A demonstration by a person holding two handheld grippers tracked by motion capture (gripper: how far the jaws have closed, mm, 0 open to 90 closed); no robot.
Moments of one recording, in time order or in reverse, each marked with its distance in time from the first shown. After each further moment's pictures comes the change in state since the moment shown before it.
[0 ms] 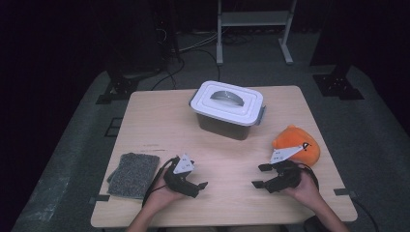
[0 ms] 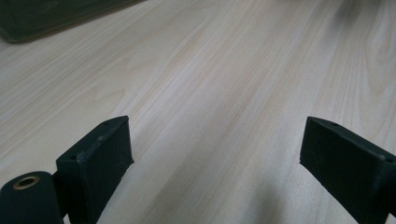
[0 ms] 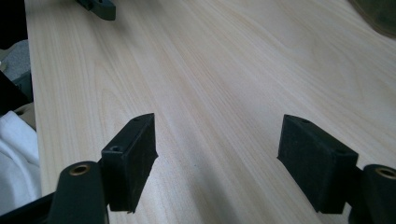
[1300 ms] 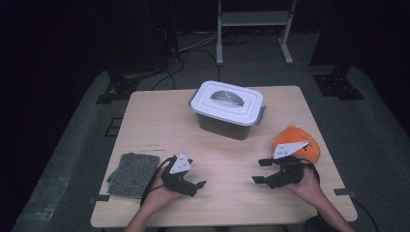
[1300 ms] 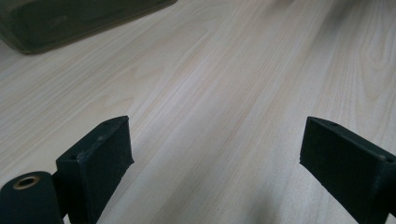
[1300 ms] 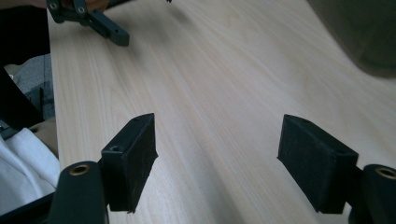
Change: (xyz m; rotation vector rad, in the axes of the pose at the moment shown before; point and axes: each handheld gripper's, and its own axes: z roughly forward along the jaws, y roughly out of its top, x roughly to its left) left arm 0.003 -0.001 -0.007 -0.038 0.005 0.002; right arm 0.001 0.016 -0.016 -0.070 0.018 -0.013
